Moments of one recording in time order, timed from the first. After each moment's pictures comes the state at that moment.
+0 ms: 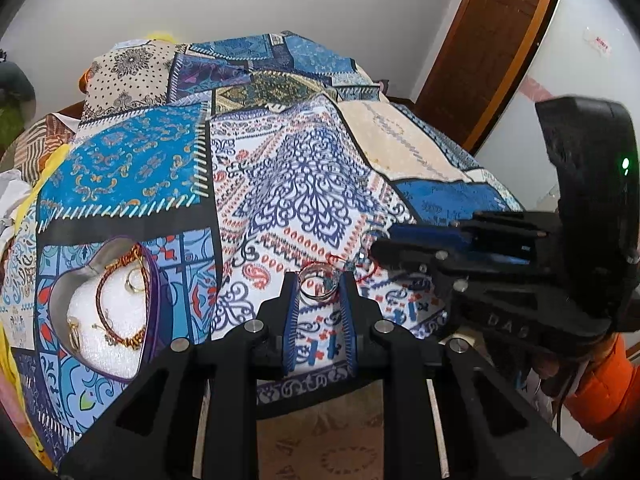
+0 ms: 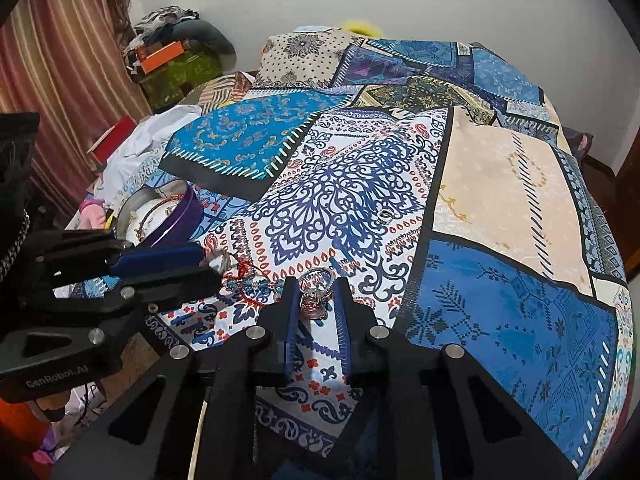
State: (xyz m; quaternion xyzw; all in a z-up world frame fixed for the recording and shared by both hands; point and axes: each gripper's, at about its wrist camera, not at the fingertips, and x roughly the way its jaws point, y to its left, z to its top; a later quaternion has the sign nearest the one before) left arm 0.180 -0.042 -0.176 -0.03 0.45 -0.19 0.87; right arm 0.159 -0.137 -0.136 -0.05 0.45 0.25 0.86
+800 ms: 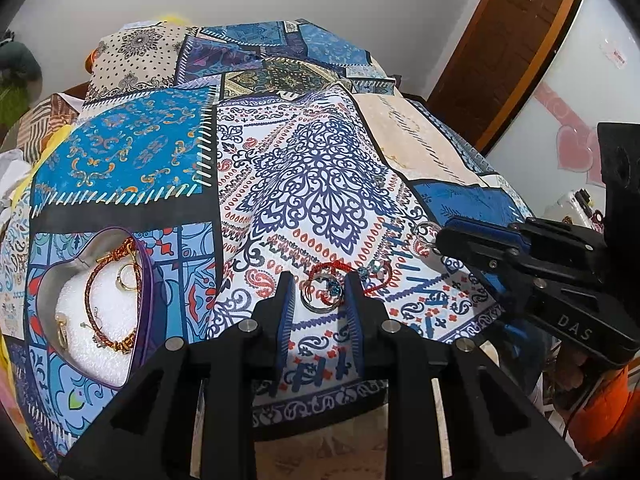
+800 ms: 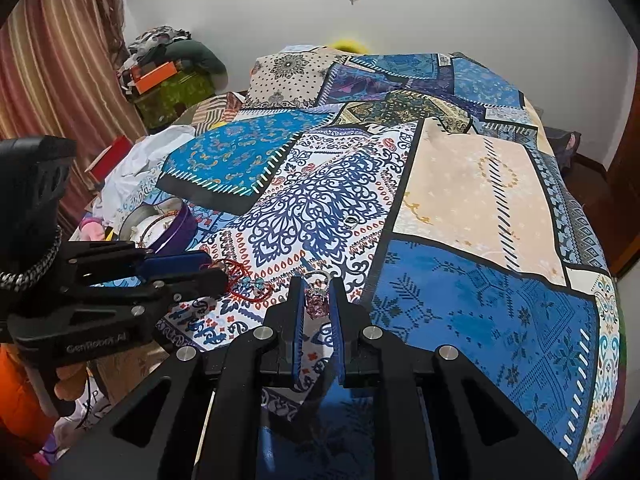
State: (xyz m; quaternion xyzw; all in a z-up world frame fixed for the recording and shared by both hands) left arm 0.195 -0.043 -0.186 -0.05 0.47 -0.17 0.87; right arm 0.151 -0.160 -0.123 -0.03 0.43 0.23 0.87
